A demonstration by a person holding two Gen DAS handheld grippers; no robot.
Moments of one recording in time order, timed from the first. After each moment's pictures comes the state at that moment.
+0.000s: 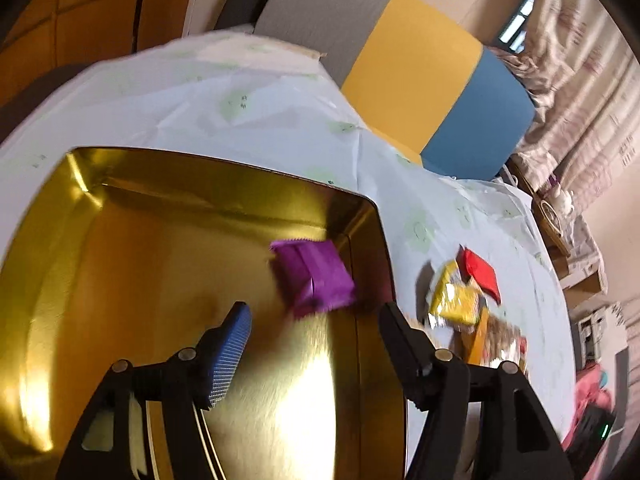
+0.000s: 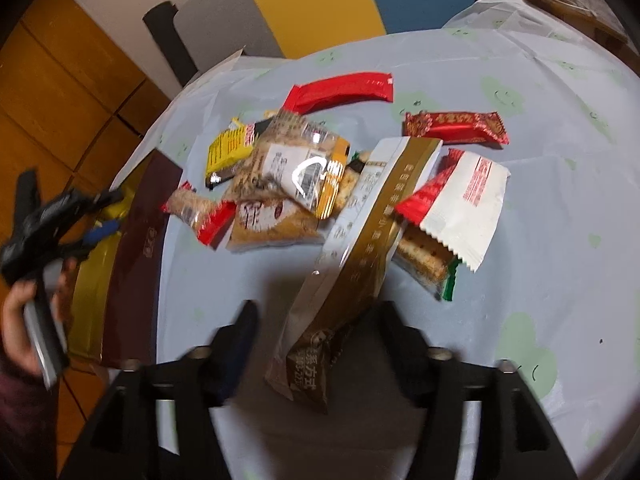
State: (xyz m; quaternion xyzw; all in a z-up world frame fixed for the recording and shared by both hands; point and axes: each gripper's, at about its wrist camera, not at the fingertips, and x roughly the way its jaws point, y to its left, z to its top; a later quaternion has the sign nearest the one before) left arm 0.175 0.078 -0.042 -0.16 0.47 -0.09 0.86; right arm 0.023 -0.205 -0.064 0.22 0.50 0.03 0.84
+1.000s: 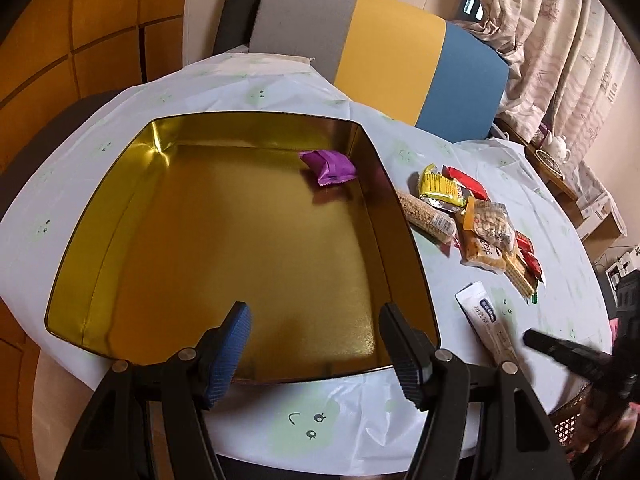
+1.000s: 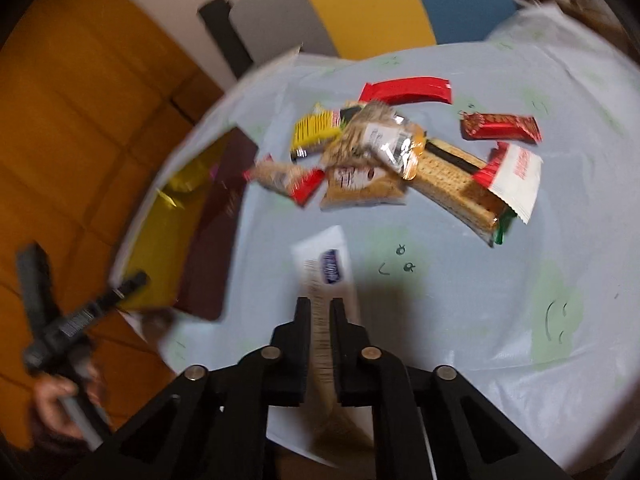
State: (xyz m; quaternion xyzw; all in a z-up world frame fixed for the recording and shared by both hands) left arm 0.037 0.083 -0.035 -0.07 0.46 -0.07 0.88; right arm -0.025 -0.156 -0.044 0.17 0.51 0.11 0.84
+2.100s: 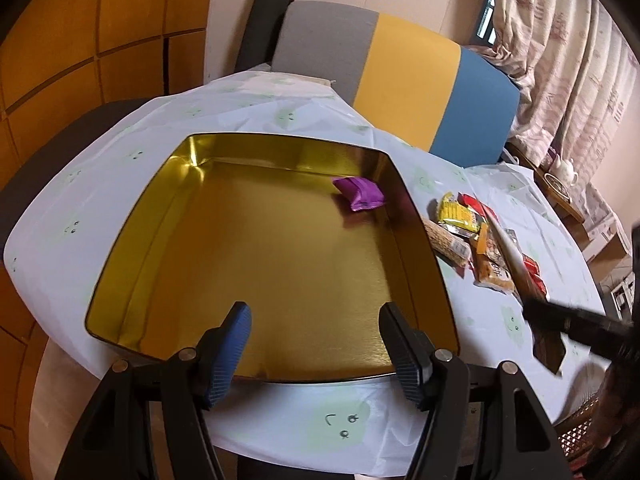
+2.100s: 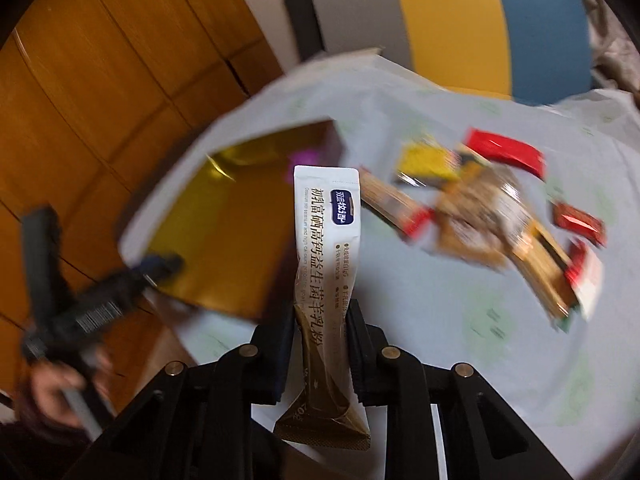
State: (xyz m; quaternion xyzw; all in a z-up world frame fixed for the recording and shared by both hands) left arm 0.026 0.116 -0.022 -0.09 0.43 -0.04 0.90; right arm 0.015 -0.077 0.014 0.12 0.47 0.22 0.85
